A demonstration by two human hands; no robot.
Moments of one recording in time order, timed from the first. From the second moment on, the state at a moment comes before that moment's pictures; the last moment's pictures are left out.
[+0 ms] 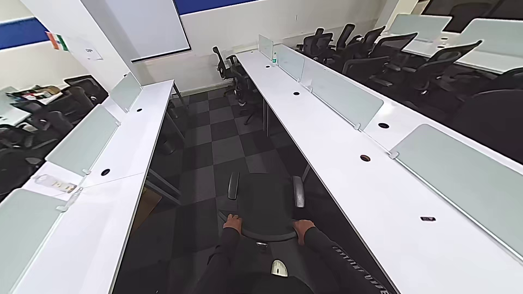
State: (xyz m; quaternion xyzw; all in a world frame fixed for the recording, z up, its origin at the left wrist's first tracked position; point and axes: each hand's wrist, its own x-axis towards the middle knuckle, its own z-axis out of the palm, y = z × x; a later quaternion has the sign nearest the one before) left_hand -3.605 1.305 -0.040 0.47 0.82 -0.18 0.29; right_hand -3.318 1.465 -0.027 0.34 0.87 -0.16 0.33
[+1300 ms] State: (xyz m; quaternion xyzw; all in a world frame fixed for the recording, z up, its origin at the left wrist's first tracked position) left_hand -4.056 1.648 -0.047 0.63 0.72 -0.15 0.25; right_hand -3.697 1.658 -0.053 0.44 0.83 -0.27 0.18
